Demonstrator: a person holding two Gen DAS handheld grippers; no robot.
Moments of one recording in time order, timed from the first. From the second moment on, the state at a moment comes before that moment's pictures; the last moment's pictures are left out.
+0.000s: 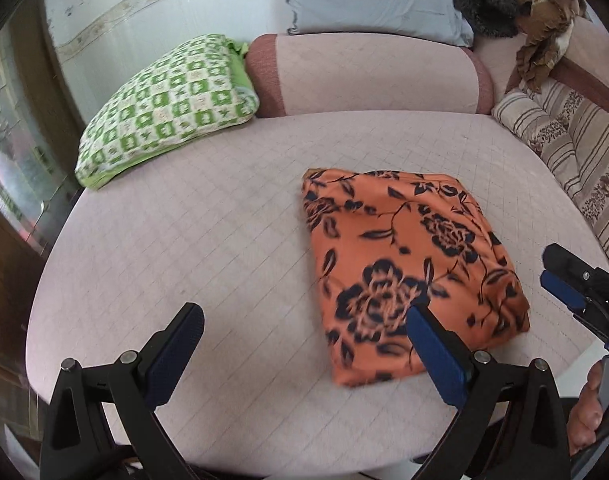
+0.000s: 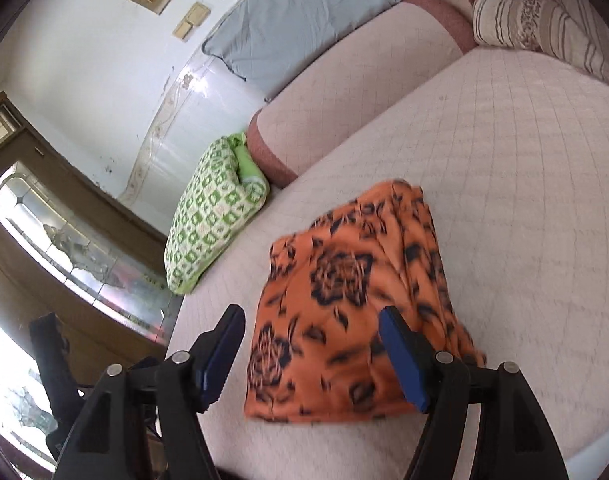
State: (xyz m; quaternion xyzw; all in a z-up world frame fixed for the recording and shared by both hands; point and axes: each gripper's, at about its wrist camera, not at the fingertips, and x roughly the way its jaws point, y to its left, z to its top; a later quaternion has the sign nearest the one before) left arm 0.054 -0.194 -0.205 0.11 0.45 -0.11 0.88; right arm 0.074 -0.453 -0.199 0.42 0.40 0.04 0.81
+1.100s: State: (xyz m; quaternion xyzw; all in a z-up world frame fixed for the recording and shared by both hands) left arm 0.063 -0.146 -0.180 0.06 0.35 0.00 0.94; right arm 0.101 -0.403 -0.197 0.36 0.39 0.11 0.84
